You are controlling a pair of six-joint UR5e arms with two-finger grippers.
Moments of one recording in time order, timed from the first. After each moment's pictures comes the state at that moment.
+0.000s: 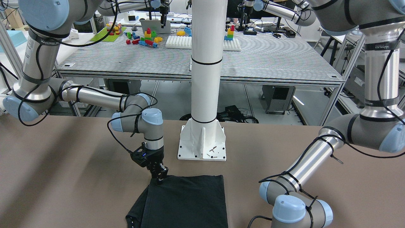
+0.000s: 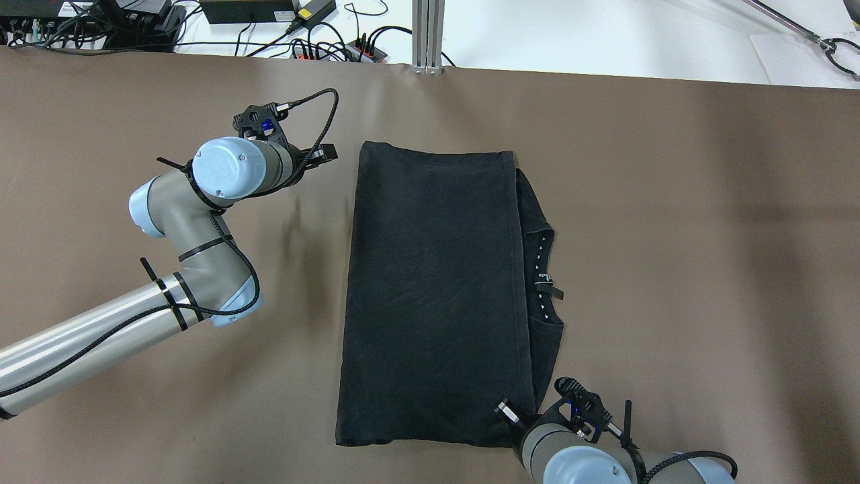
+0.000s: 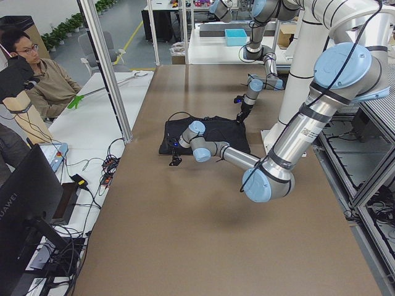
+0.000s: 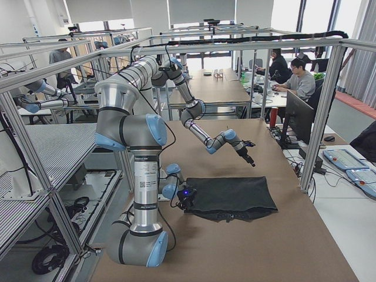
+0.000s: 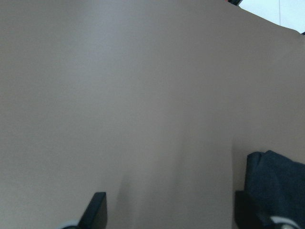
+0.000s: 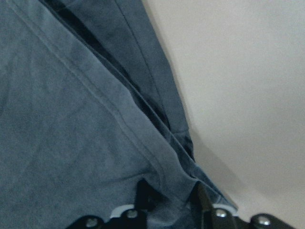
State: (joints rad) left arm -0.75 -2.26 -1.23 -2.27 -1.54 -1.45; right arm 0.15 -1.34 2.00 -1.39 1.39 2.22
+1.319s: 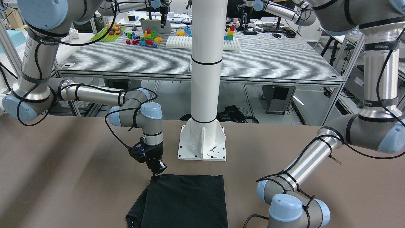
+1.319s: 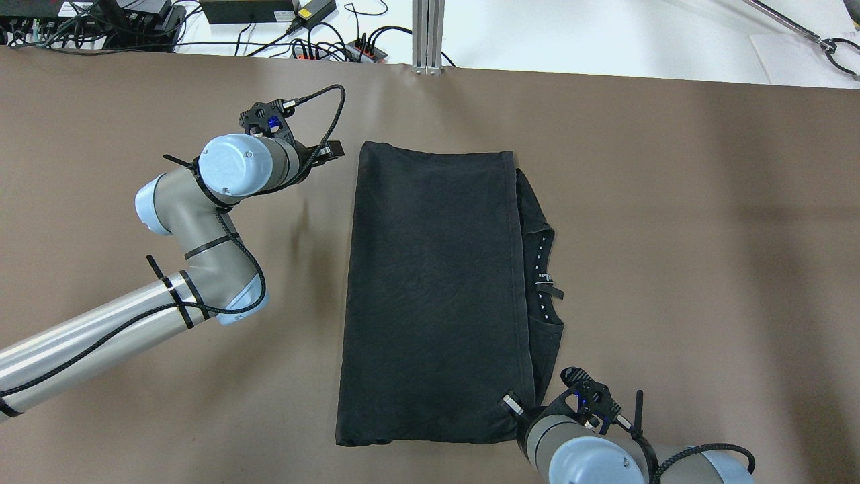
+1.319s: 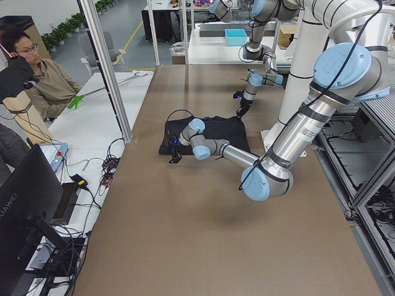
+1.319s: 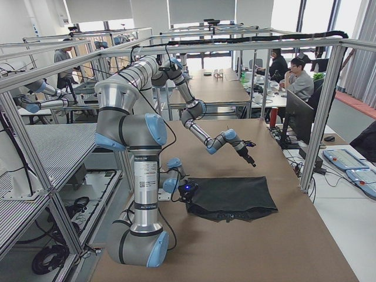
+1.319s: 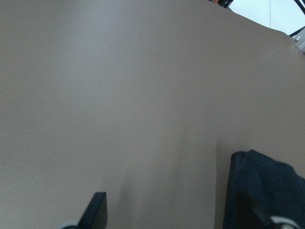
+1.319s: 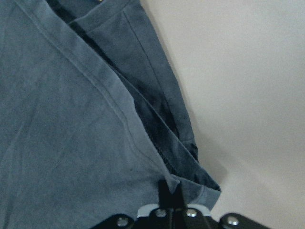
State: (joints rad) left arm -0.75 -2.27 -1.23 -2.26 -1.54 -1.45; right arm 0.18 -1.34 2.07 -1.48 1.40 2.21
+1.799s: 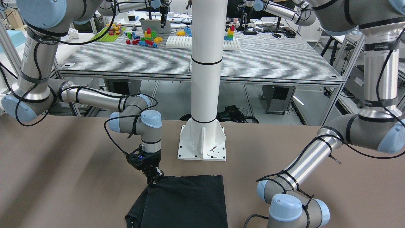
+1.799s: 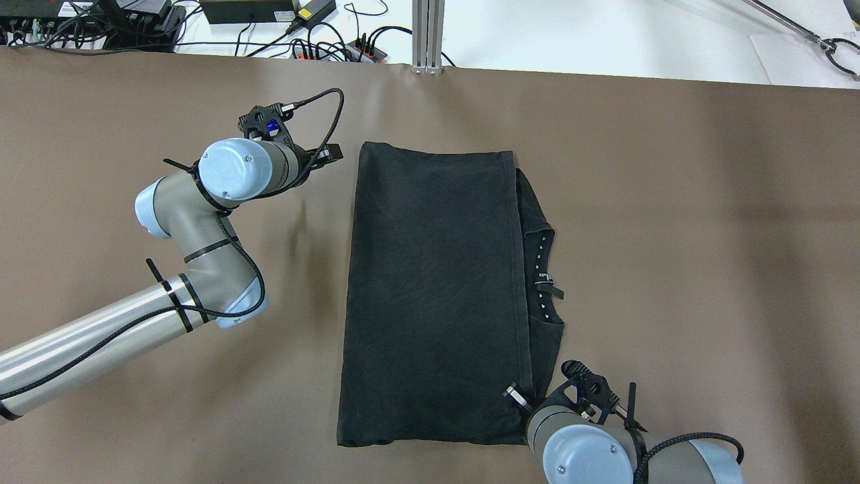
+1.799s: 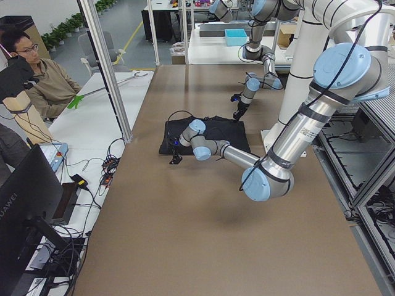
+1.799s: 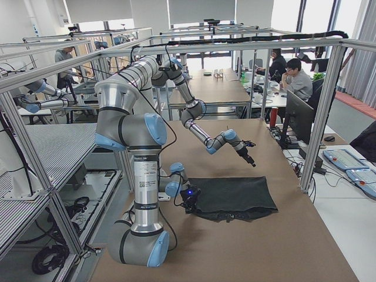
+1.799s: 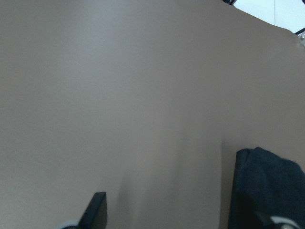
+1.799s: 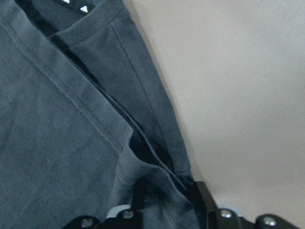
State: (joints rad) left arm -0.74 -2.27 -1.23 -2.26 -1.53 -1.46; right arm 0.20 -1.33 2.00 -1.47 1.40 2.18
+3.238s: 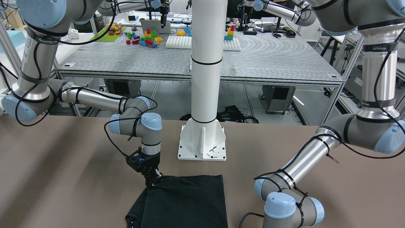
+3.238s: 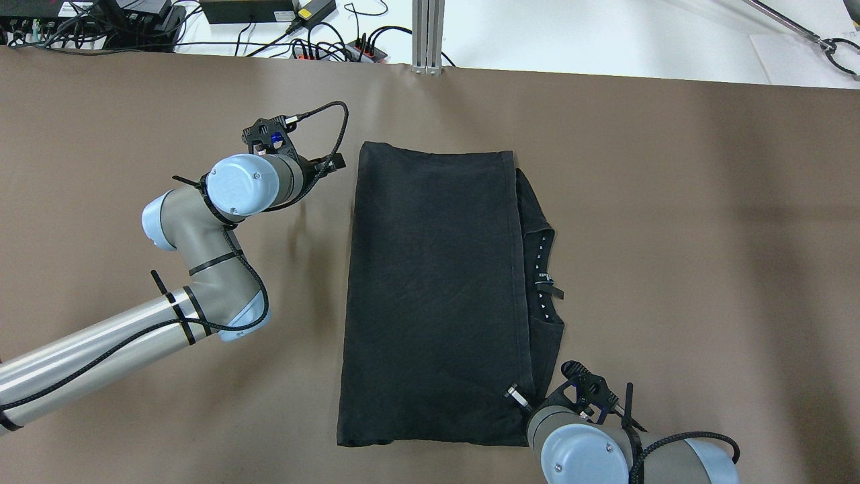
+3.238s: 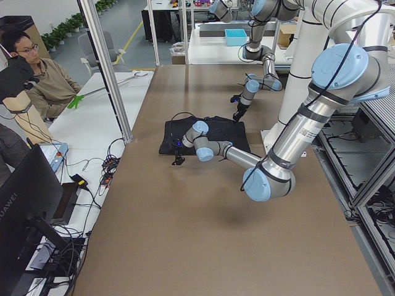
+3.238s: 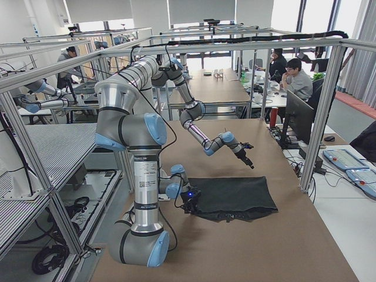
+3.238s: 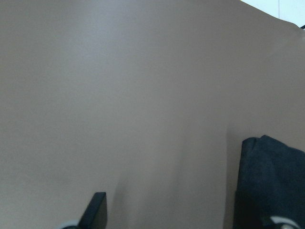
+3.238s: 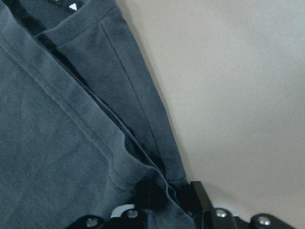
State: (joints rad) left arm -0.72 -2.26 -1.23 -2.26 -1.49 -1.49; right arm 0.20 -1.33 1.98 -1.47 1.40 2.18
